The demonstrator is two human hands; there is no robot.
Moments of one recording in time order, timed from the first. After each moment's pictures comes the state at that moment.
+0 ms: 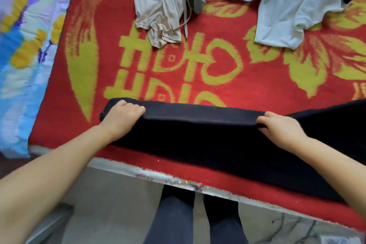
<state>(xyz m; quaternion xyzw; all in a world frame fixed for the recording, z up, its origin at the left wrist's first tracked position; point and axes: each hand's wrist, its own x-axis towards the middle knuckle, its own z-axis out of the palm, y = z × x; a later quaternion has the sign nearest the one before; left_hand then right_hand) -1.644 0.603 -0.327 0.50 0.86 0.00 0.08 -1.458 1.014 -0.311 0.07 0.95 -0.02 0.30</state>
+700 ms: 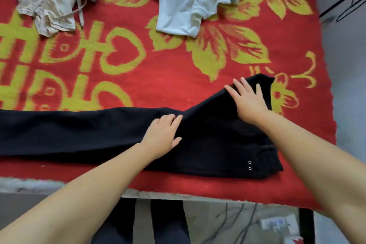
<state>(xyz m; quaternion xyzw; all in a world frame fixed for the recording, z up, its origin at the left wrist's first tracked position) -1.413 0.937 -0.376 0.45 0.86 0.03 0.24 -1.361 1.224 -0.326 0.13 0.95 0.09 0.29</state>
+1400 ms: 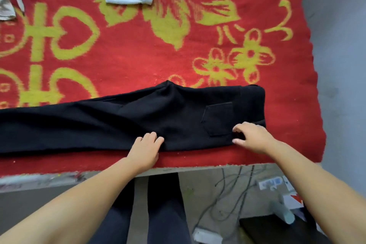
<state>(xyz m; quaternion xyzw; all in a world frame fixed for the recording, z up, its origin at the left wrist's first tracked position) -1.301 0.930 -0.414 0.48 0.82 -0.04 0.30 -1.138 1.242 -0.359 0.23 0.87 -0.15 0.41</state>
